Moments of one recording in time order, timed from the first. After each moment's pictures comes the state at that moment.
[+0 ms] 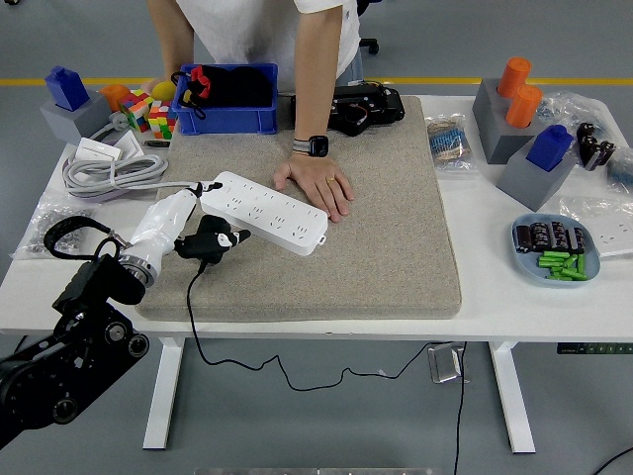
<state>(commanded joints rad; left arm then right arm) -0.37 0.29 -0.85 -1.26 1.84 0.34 0.28 -0.07 -0.30 1.24 0.37 -1.04 0.01 -0.20</state>
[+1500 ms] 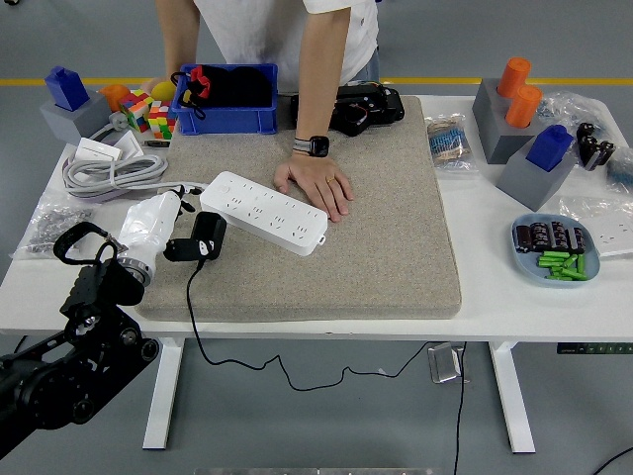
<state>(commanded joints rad) -0.39 0.26 -0.84 -1.17 1.97 0.38 0.40 -0.06 -0.31 1.21 0.37 -1.04 0.01 -0.20</state>
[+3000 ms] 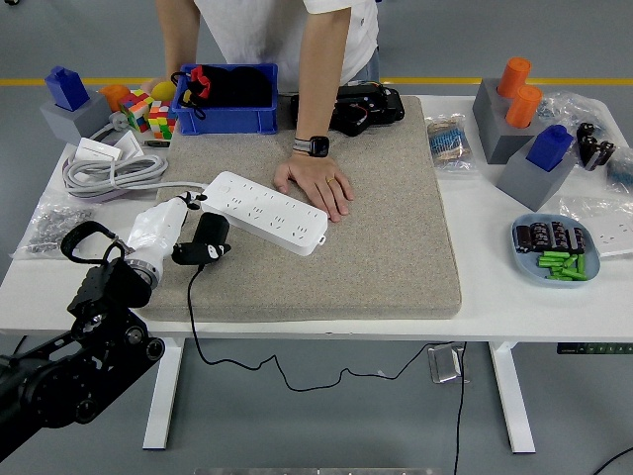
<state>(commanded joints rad) -0.41 0.24 -0.82 -1.17 1.92 0.35 0.45 -0.07 -0.30 1.21 0.37 -1.04 0.02 -0.20</state>
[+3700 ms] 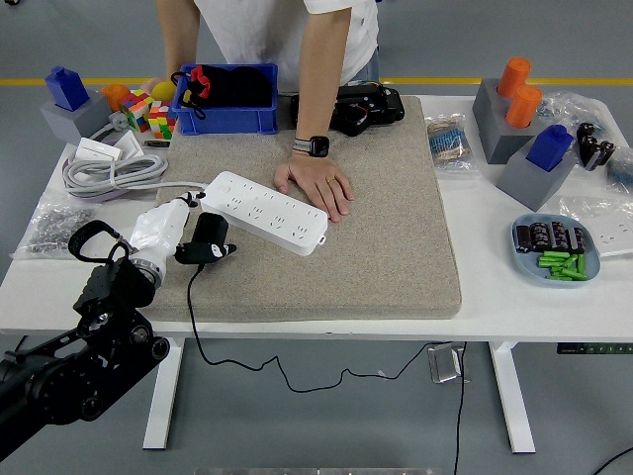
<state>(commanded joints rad) -0.43 0.24 -0.80 -1.15 1.92 0.35 0.48 -0.08 -0.30 1.21 0.37 -1.04 0.02 -0.20</state>
